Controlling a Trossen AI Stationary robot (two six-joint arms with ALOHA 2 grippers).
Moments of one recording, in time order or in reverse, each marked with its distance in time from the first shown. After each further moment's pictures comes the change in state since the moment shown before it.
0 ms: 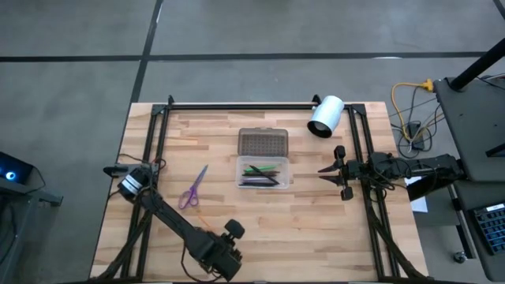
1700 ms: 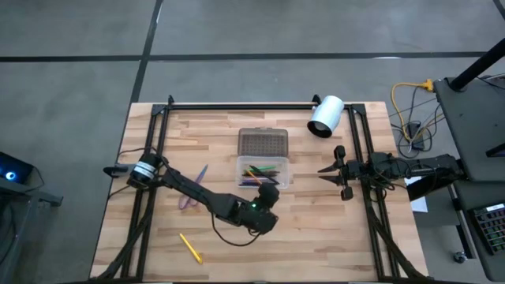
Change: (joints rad) left arm 0.308 -0.004 -0.100 0.695 -0.485 0.638; right arm 0.000 0.000 0.000 0.000 0.000 0.000
